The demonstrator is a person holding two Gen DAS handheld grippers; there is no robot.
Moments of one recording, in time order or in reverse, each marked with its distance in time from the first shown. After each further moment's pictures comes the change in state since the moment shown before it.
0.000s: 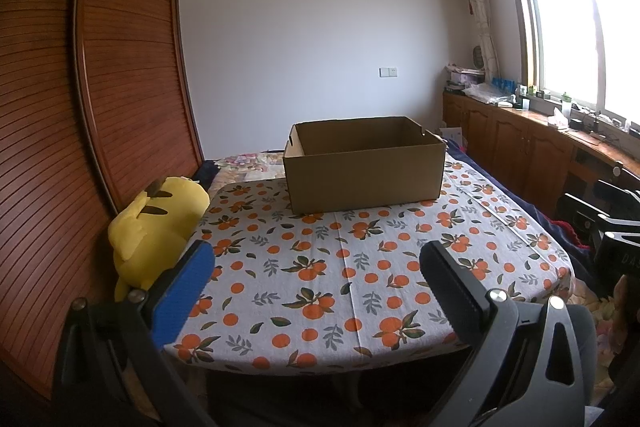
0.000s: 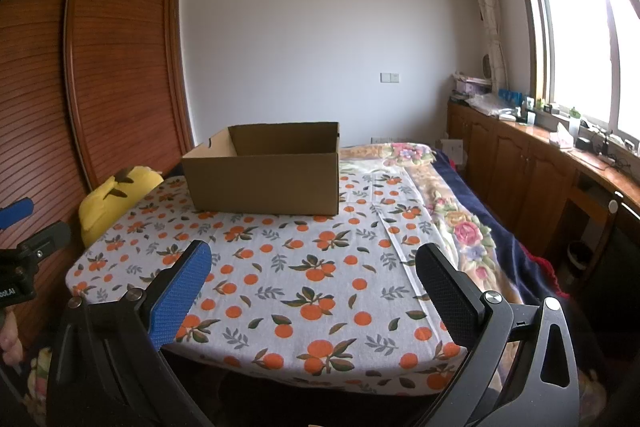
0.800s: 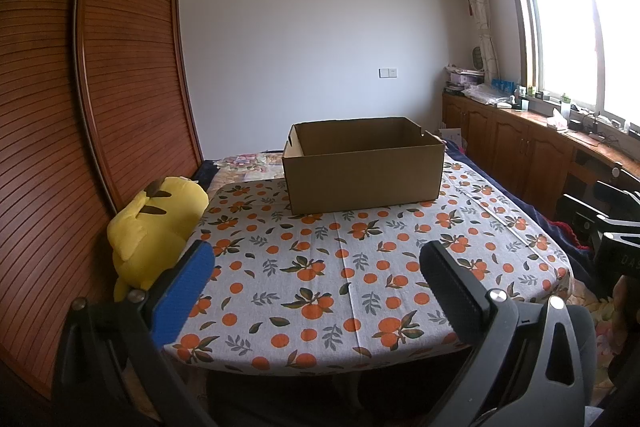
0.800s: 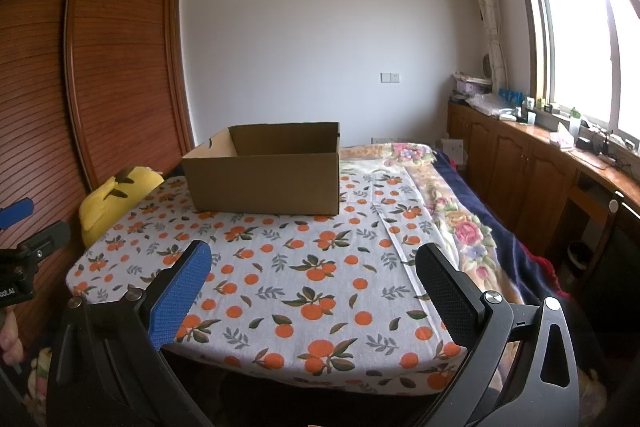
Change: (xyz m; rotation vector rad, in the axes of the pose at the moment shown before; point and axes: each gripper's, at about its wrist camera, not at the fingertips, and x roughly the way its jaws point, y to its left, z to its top) left arm -0.001 0.003 0.002 -0.004 -0.002 -0.004; right arm 0.000 -0.001 0.000 0.001 -0.002 -0.001
